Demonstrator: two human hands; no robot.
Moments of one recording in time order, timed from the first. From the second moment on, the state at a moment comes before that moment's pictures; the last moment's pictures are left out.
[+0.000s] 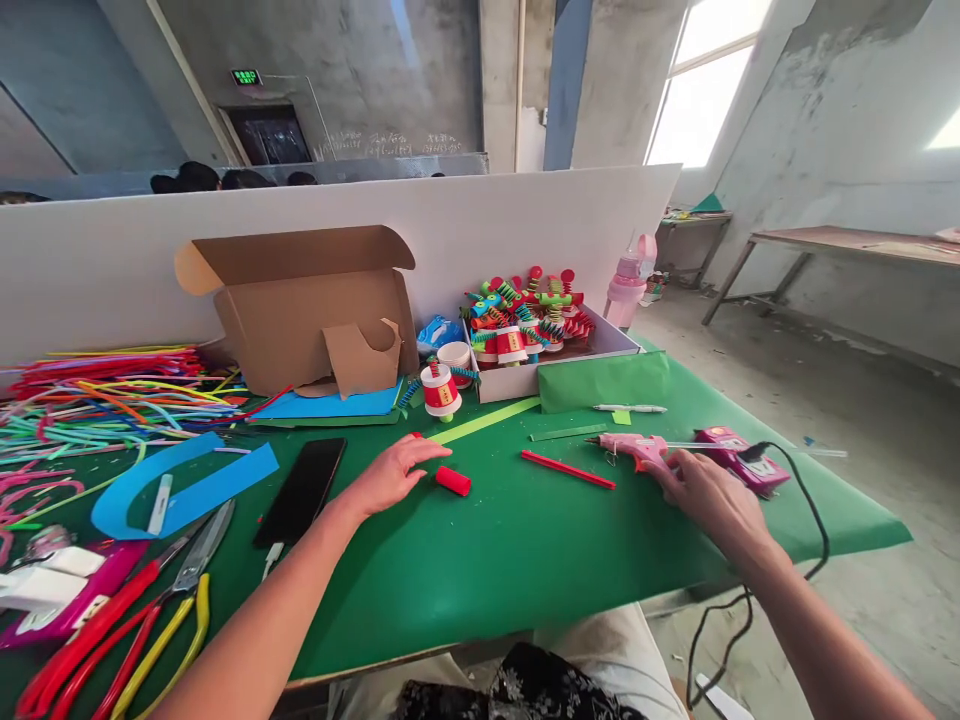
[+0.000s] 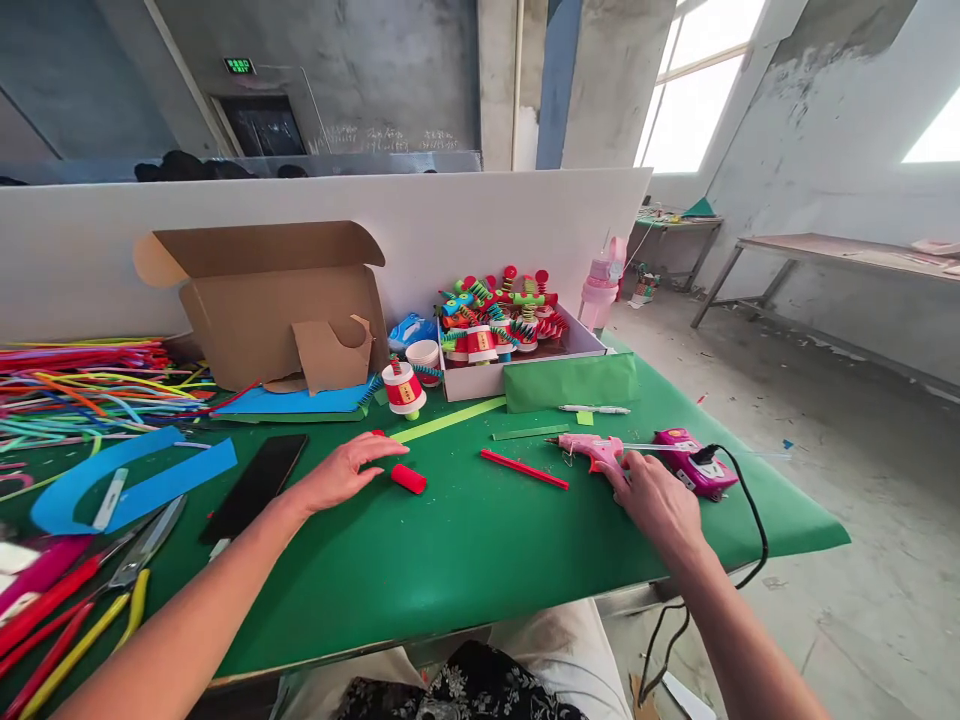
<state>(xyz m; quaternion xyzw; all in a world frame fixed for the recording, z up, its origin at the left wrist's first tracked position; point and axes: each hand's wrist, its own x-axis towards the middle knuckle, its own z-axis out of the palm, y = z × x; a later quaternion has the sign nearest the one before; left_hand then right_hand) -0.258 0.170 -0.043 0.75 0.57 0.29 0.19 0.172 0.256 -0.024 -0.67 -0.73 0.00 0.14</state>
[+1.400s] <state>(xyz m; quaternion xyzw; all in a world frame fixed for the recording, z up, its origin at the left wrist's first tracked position) -0.275 0.279 0.028 0.33 0.54 0.72 0.29 -0.140 0.354 -0.003 -0.26 -0.68 0.58 0.37</state>
